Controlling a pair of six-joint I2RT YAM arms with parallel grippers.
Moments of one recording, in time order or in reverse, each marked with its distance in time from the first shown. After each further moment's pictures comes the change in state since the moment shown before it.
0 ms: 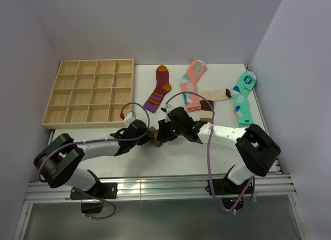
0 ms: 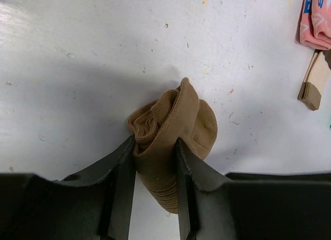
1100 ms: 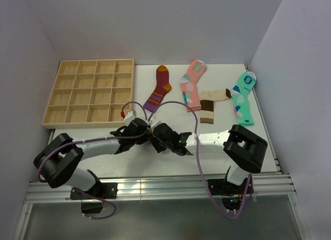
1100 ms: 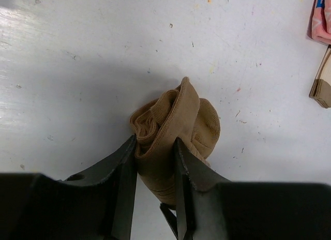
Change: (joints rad) left arm 0.006 0.000 0.040 -0.079 0.013 0.041; right arm 0.280 0.077 0.004 0.036 0.448 -0.235
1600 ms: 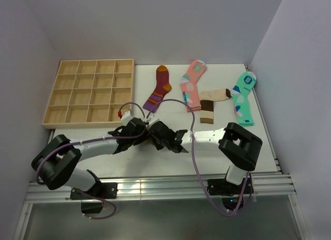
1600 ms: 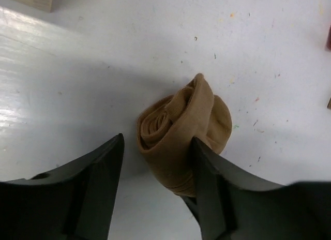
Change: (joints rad) left arm 0.023 -0.020 -0.003 -0.032 -0.029 0.023; right arm 0.005 0.085 0.093 -0.068 0.056 0.086
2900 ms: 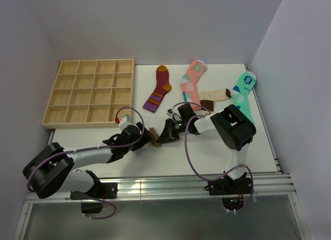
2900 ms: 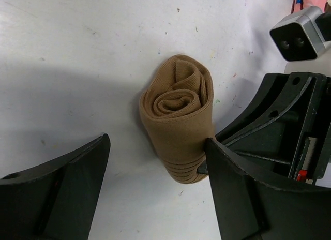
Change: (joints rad) left arm -0.028 -0.128 -0.171 0.152 0.032 -0.060; right arm -0.510 0.205 -0.088 0.286 -1.129 0.523
